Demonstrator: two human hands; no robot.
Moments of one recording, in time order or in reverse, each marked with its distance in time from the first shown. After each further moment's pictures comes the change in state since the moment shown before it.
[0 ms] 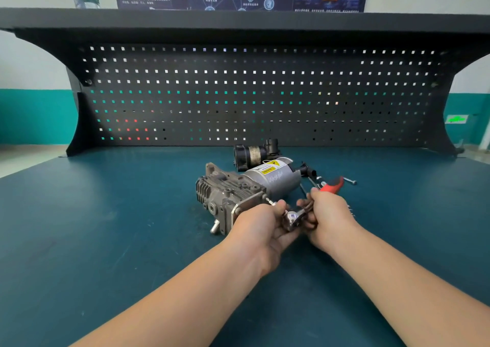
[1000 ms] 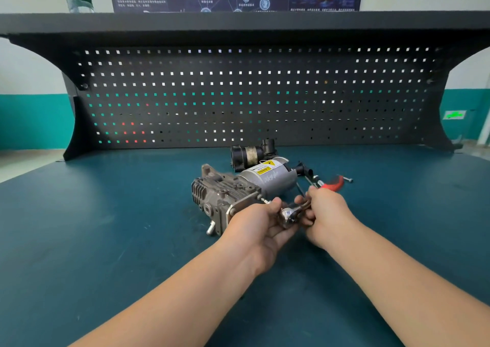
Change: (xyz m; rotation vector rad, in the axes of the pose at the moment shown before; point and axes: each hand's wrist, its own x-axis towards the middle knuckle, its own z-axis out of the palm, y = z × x) left_hand -0.001 0.000 0.002 0.005 -0.027 -0.003; right_hand -0.006 -0.008 0.001 0.041 0.042 0.022
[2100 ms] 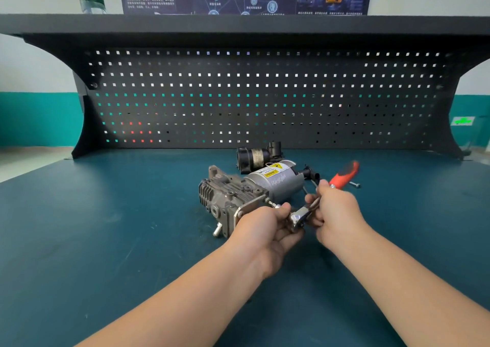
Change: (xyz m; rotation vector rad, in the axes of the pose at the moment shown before) left_hand 0.005 0.000 -0.004 0.017 0.012 0.011; right_hand 0.001 -0.002 0.001 -0.077 -0.007 -0.149
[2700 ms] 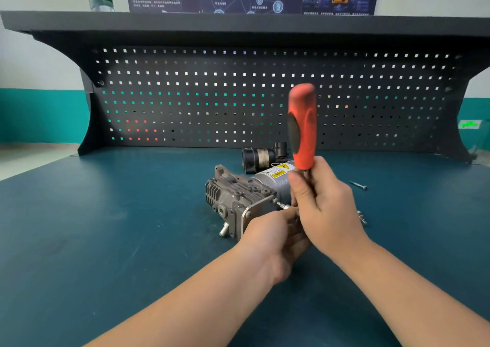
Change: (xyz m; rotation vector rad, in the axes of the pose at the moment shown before) left_hand -0.012 -0.001 0.001 -0.002 -0.027 -0.021; right_hand -0.034 0.003 0.000 -0.626 -0.371 -1.250
